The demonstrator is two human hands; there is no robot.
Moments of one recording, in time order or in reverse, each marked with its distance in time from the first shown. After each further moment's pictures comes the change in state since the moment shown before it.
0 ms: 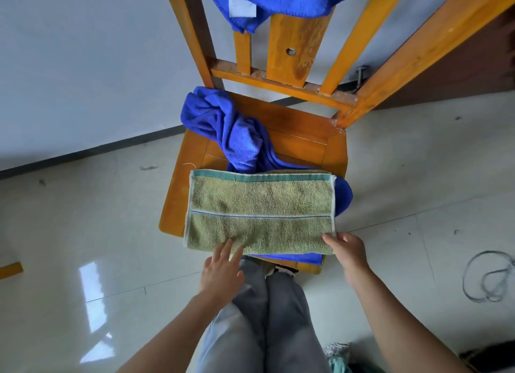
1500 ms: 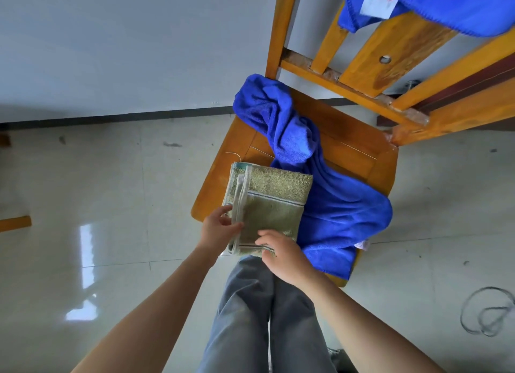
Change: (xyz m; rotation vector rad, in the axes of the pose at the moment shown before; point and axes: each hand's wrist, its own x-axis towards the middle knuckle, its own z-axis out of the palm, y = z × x) left_hand 0.023 -0.071 -0.059 -1.343 0.254 -0.314; right_hand -0.067 -0.040 0.140 -0.880 -0.618 -0.830
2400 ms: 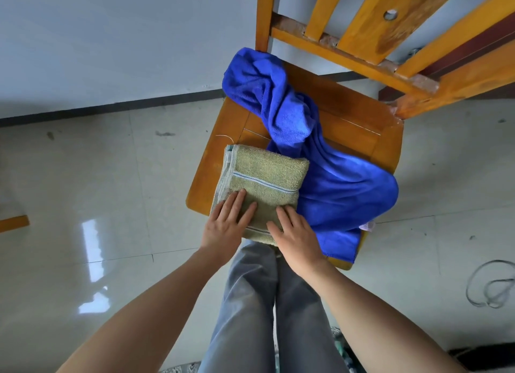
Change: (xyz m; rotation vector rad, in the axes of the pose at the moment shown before) left_hand 0.027 -0.063 0.010 1.435 0.090 0.969; right_hand 0.004 0.037 0.031 -0.635 0.407 -0.142
